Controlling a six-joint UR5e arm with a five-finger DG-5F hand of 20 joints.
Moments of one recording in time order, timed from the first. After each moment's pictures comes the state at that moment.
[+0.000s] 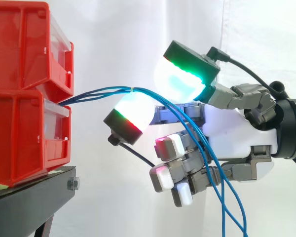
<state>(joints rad) 0.11 -2.30 -1.16 -2.85 -1.43 -0.04</state>
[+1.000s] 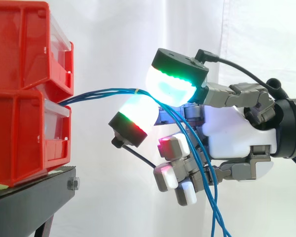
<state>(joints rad) 0.10 -2.30 -1.16 -2.85 -1.43 -0.05</state>
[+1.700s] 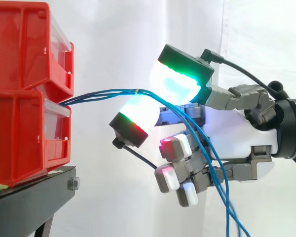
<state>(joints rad) 0.10 -2.30 -1.16 -2.86 -1.43 -0.05</state>
